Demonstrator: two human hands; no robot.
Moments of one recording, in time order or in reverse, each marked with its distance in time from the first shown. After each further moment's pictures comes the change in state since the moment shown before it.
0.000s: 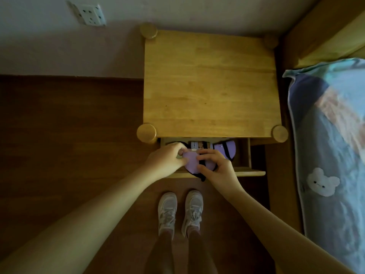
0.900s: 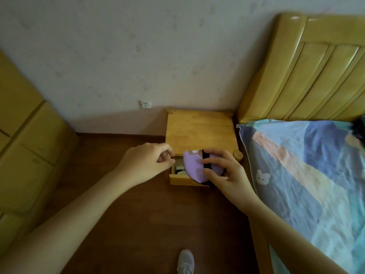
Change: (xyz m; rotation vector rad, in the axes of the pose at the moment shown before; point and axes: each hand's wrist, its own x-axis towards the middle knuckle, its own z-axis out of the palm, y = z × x) left_hand -0.449 0.166 -0.043 0.357 0.568 0.236; right_hand -0.361 -0.221 -0.096 -0.137 0.079 -0.591
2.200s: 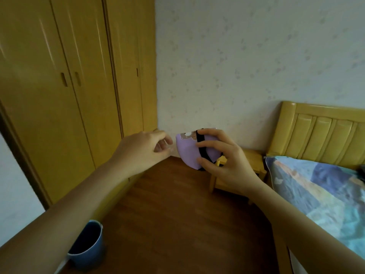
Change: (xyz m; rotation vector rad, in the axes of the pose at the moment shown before) left_hand -0.847 0.210 -0.057 0.253 0.622 -0.108; right_hand -0.640 -0.420 0.083 -0.072 -0.056 -0.845
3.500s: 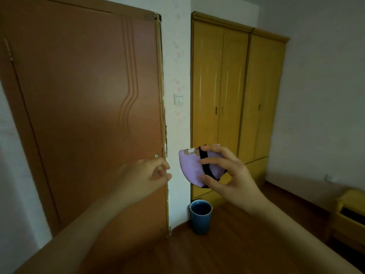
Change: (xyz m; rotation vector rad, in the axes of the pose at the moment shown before) left_hand -0.535 0.254 -0.242 0.352 0.226 -0.639; right_hand -0.233 -0.424 -0.023 0.534 -0.204 -0.460
